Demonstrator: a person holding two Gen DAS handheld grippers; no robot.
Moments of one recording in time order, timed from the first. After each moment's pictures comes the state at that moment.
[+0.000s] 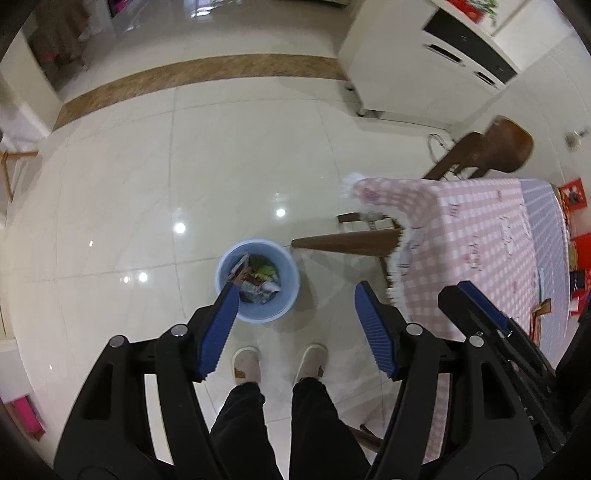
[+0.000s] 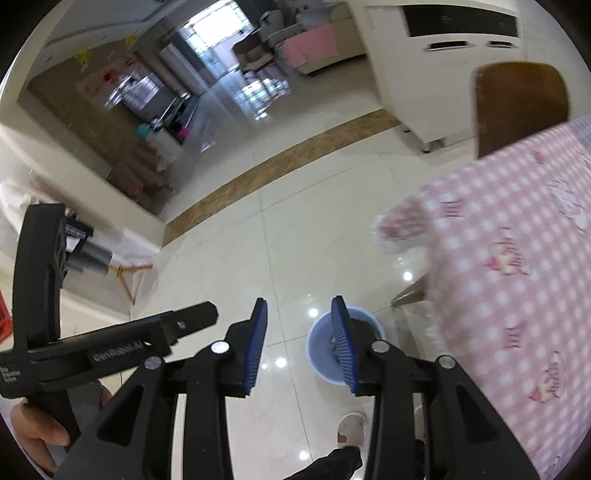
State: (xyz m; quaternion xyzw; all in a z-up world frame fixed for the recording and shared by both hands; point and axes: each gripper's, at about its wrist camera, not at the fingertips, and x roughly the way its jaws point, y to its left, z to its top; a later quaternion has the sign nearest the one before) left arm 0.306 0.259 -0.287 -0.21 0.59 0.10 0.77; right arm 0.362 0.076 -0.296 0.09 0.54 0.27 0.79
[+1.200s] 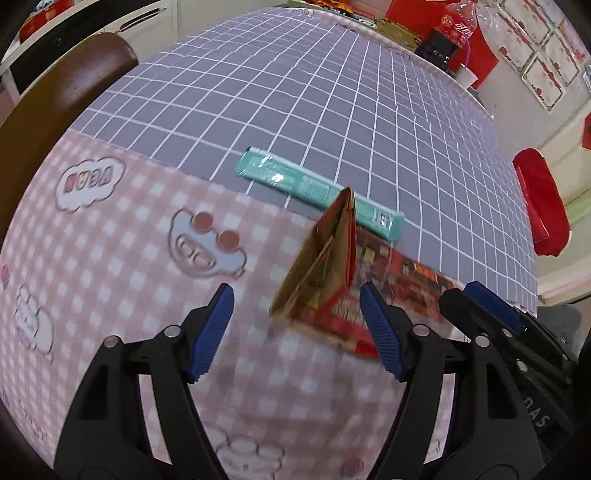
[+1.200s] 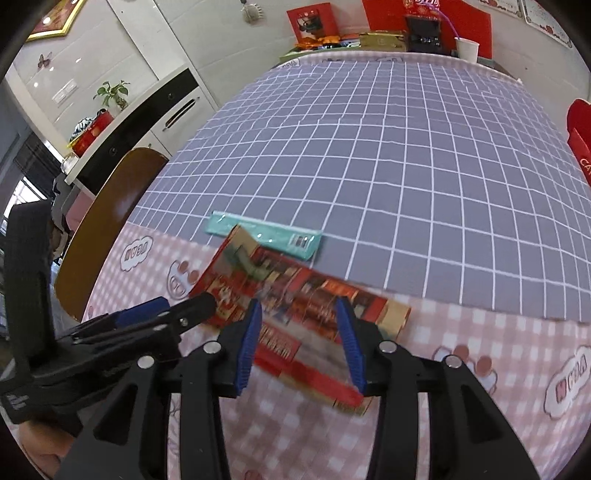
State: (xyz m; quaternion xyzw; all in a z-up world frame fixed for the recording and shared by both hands) left arm 0.478 -0.345 -0.352 0.07 0.56 -0.30 0.77; right arm 0.354 -0.484 -0.338 0.26 0.45 -0.15 0.84
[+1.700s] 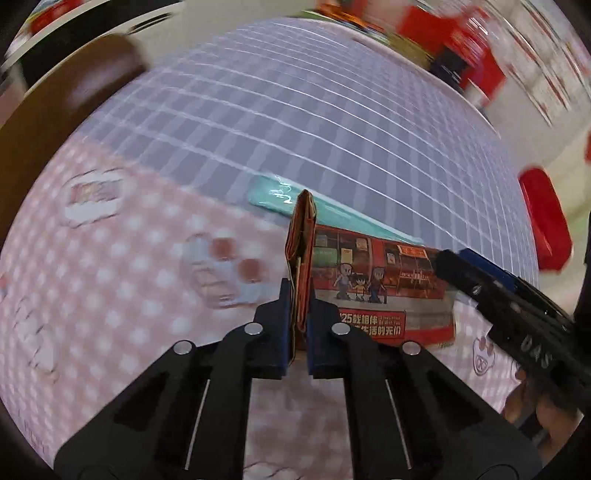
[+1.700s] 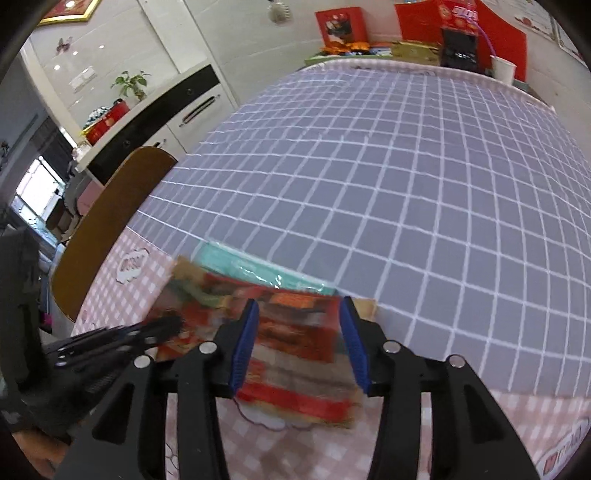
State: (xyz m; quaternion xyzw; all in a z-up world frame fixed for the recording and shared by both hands) left arm 0.498 -0.319 -0.350 0.05 0.55 -0.27 0.79; right arm 0.408 -0.498 -0.342 0.22 0.44 -0.11 0.86
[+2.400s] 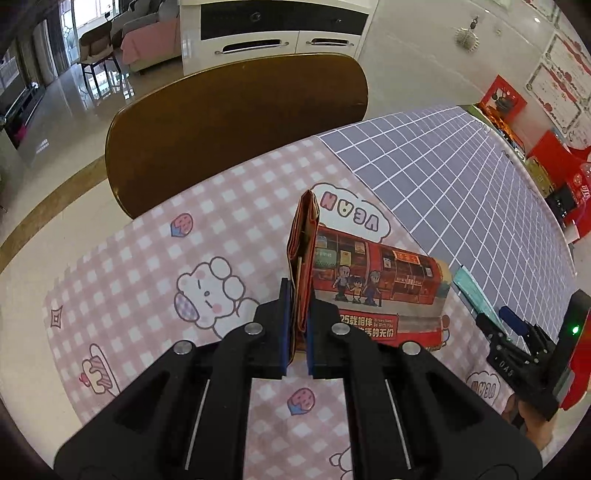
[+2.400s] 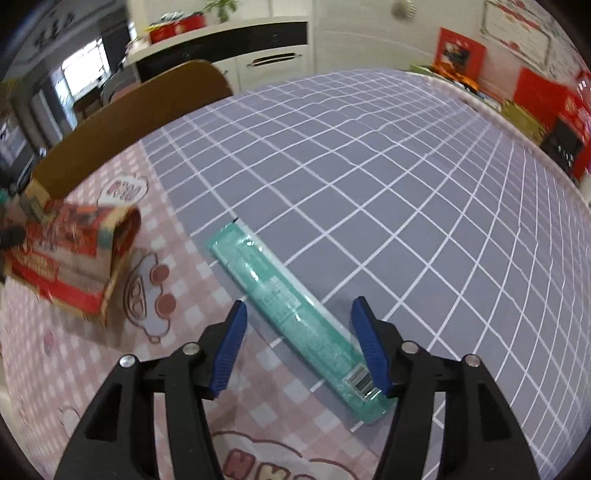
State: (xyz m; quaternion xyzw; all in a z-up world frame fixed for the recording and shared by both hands) left arm 0.512 -0.162 -0.316 -0.07 0.52 -0.04 0.85; right arm 0.497 -0.447 -0.391 0.02 0.49 -0.01 0.87
